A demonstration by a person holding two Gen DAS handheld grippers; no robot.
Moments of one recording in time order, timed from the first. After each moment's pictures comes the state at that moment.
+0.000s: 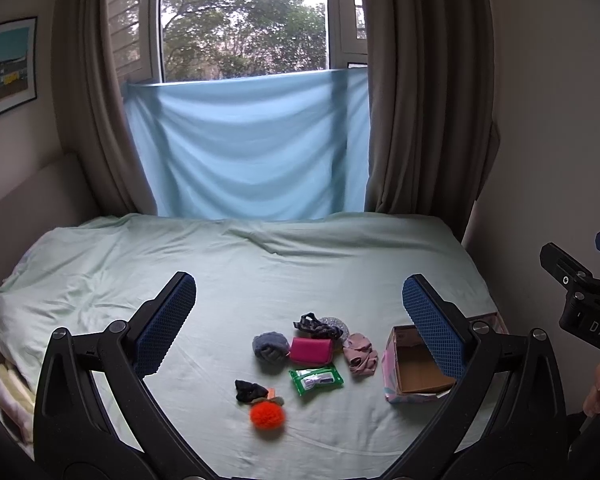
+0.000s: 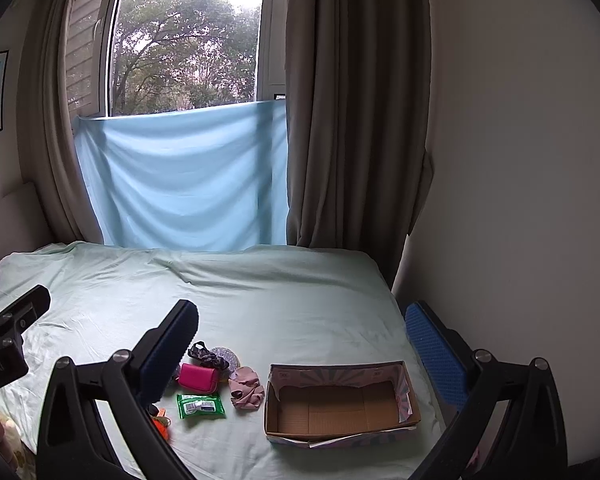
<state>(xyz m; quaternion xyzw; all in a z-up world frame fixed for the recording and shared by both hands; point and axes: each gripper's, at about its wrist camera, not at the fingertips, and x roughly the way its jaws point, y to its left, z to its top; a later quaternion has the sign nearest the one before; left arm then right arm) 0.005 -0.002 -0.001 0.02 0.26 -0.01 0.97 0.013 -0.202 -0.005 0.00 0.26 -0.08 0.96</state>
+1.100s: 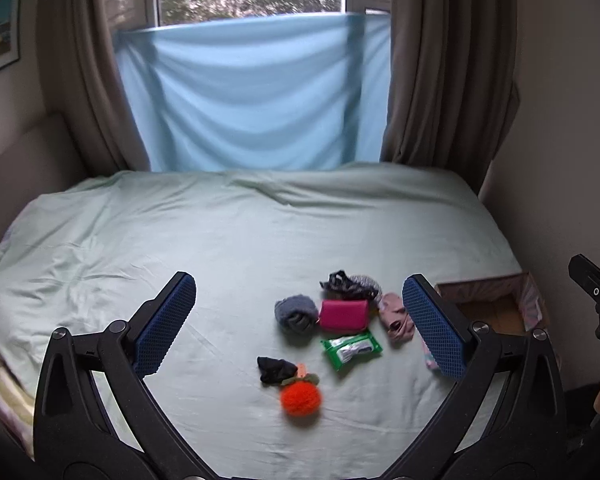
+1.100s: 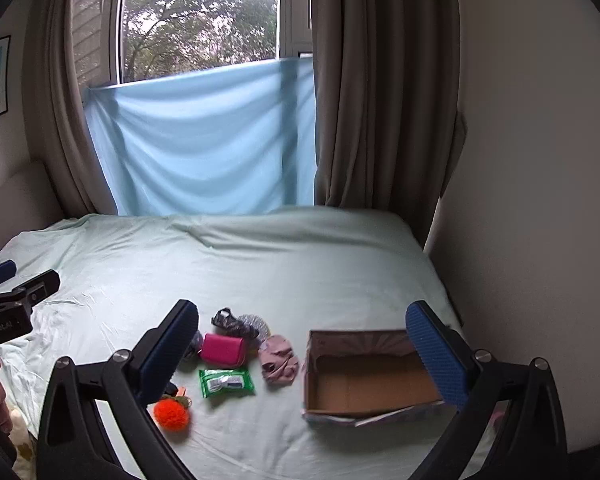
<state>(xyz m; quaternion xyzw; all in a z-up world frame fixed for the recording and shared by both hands) 0.073 0.097 -0.096 0.02 0.34 -0.04 0.94 0.044 -0.148 -0.089 0.01 0.31 -0.05 0.95</state>
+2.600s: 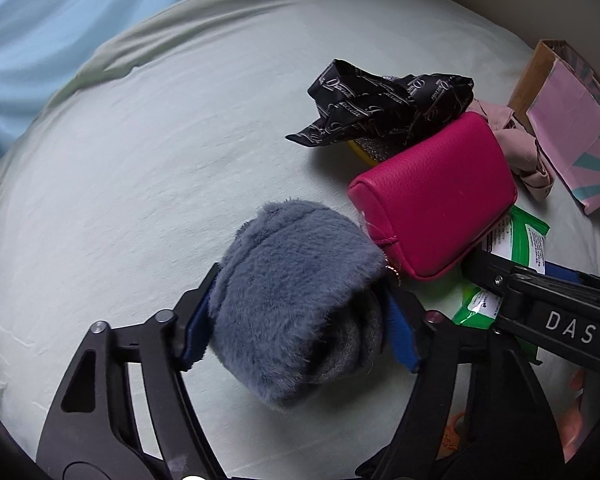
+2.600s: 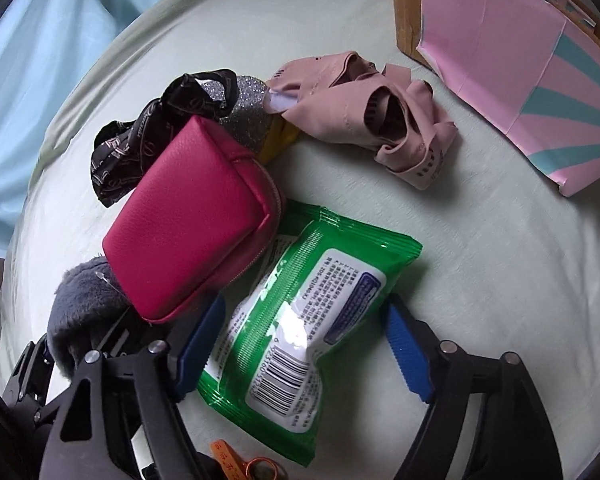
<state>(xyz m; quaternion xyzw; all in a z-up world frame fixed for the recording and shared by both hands) 0.302 0.083 -0.484 0.20 0.48 -0.28 0.81 0.221 -0.048 -0.496 0.33 0.52 -0.25 0.75</state>
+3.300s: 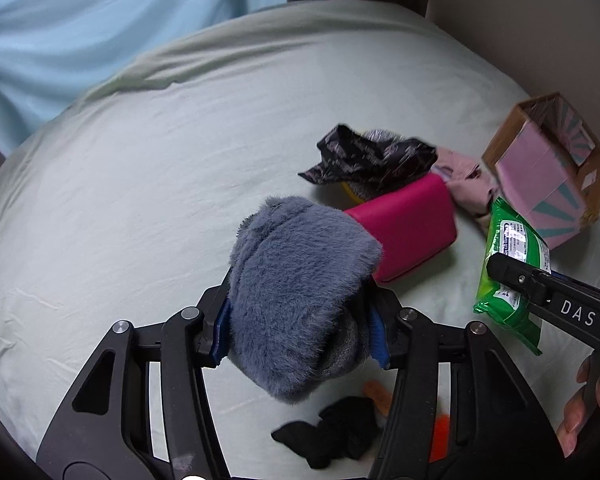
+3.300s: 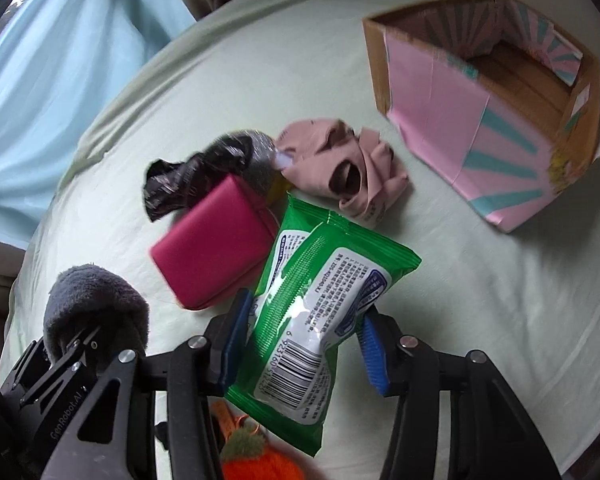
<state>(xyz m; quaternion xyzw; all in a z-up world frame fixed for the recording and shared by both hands) 0.273 0.104 -0.401 0.14 0.47 -0.25 0.83 0.185 -0.060 -0.429 0.31 0.49 -0.23 0.79</state>
